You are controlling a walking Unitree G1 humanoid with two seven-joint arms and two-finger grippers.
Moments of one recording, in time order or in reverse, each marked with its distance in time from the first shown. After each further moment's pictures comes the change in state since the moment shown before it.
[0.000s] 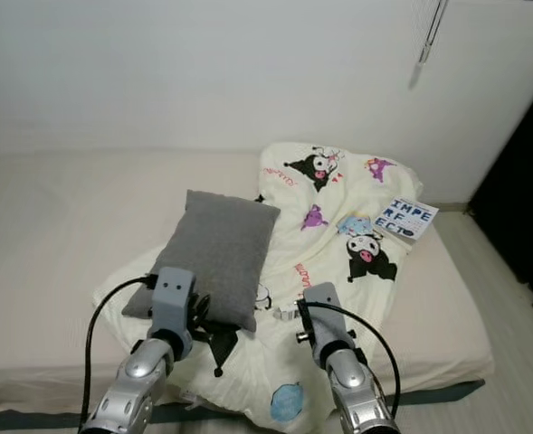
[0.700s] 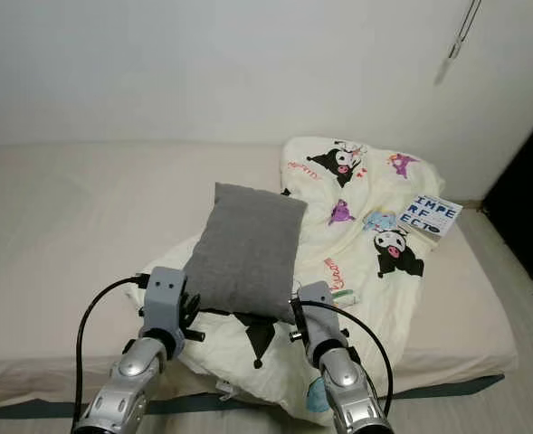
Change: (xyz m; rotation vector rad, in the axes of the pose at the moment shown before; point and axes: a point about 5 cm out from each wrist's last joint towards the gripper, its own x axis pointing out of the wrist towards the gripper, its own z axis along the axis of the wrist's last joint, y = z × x) left arm 0.000 0.005 -0.001 0.008 0.012 0.024; right arm 0.002 0.006 0.001 0.012 0.006 0.010
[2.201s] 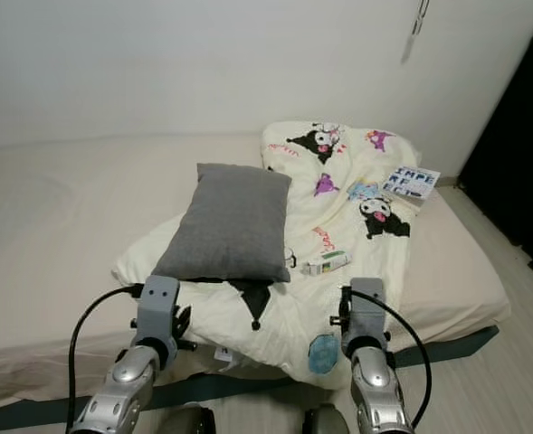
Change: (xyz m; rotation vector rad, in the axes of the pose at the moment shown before) left arm -0.003 0.016 -0.016 -0.021 0.085 0.064; right arm -0.013 -0.049 -0.002 0.255 -0.049 -0.274
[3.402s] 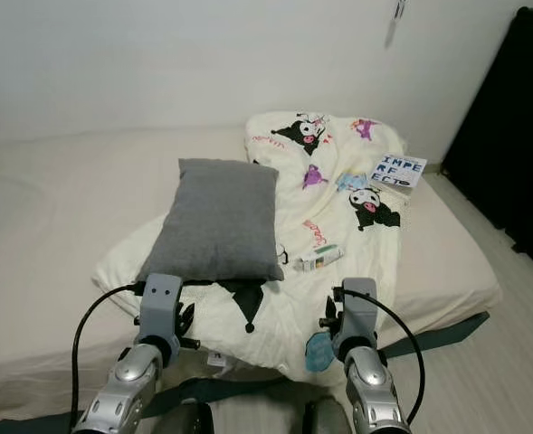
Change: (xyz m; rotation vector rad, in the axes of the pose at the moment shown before) left arm 0.000 -0.004 0.003 0.017 -0.020 -0.011; right arm 0.002 0.012 0.000 -0.016 -0.005 0.120
